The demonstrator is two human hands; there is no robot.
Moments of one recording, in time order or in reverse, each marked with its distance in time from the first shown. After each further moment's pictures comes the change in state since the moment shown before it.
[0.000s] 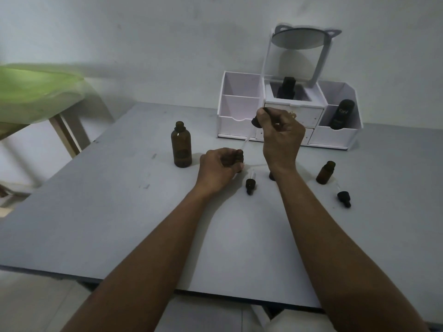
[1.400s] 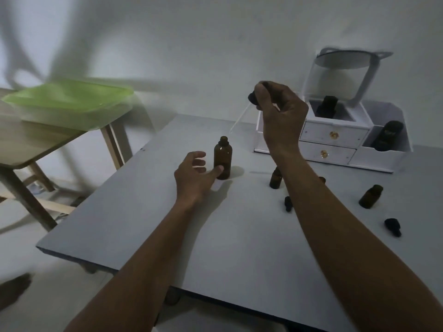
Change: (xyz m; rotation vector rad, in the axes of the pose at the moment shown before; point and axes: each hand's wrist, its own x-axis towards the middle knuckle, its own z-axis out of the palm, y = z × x) left_hand -0.017 -0.039 -0.115 -0.052 0.384 -0.165; right_hand 0.011 -0.074 0.090 0.237 -0.122 -0.065
